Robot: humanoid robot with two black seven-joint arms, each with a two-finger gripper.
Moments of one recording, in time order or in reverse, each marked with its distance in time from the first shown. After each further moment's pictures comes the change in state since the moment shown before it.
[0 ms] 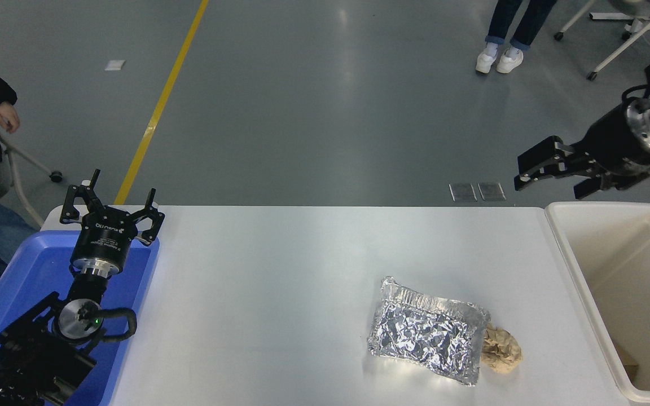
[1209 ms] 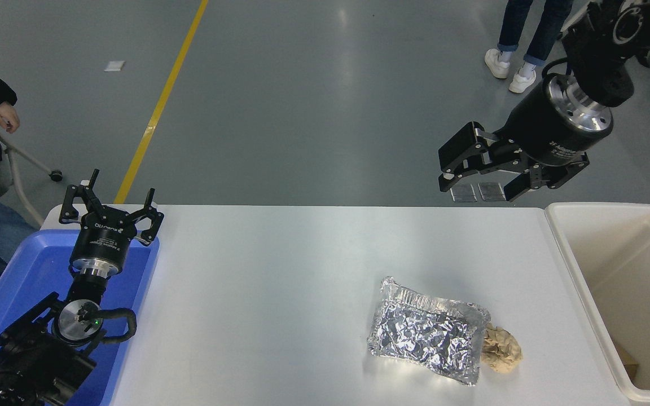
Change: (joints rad) left arm 0.001 0.000 0.000 0.000 0.000 0.002 -0.001; right arm 0.184 0.082 -0.088 0.103 0.258 0.020 -0.004
